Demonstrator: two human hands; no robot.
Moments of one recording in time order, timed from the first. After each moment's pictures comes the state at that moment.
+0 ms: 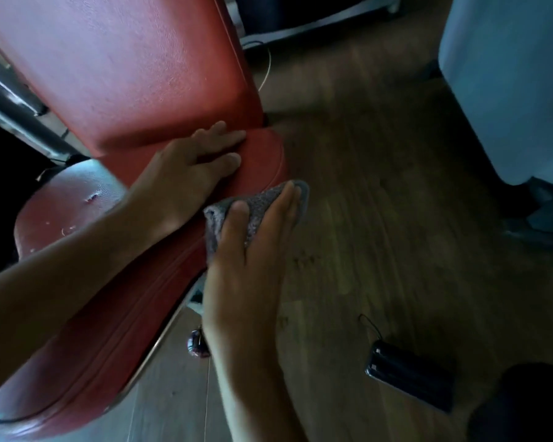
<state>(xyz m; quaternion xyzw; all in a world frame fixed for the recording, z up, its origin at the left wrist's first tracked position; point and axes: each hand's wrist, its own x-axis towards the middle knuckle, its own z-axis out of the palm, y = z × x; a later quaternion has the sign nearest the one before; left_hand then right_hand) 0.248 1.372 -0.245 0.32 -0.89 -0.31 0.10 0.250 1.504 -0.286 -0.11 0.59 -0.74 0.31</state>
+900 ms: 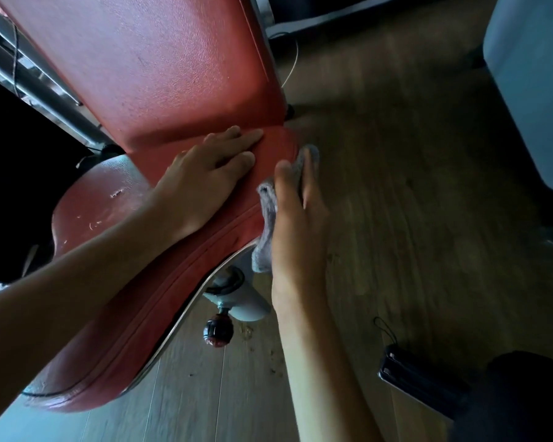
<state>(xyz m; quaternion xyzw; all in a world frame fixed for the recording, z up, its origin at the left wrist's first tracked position) 0.245 1.378 -0.243 0.37 -0.89 -0.25 0.08 0.194 1.492 -0.297 -0.10 0.50 -0.79 0.33</state>
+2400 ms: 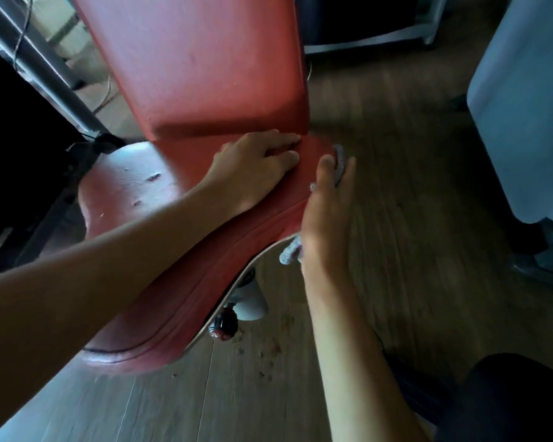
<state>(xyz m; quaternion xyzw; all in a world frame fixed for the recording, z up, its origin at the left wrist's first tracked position) 0.247 1.377 -0.239 0.37 -0.88 -0.26 0.11 0.198 1.467 -0.289 -0.07 0.63 -0.75 0.22</state>
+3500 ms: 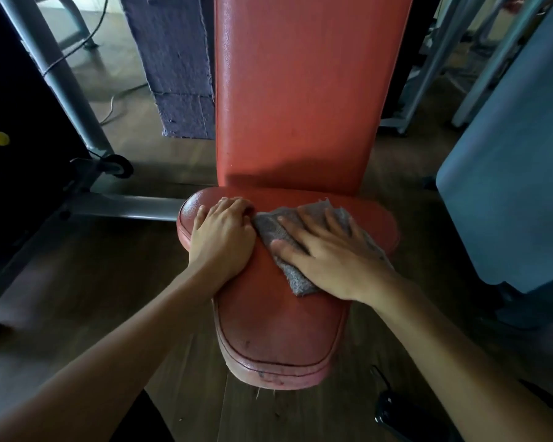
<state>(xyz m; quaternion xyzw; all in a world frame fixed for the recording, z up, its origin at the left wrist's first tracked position) 0.392 1.304 -0.247 0.42 -0.87 -0.21 0.18 0.266 1.435 -0.214 -0.55 0.81 -0.04 0.19</state>
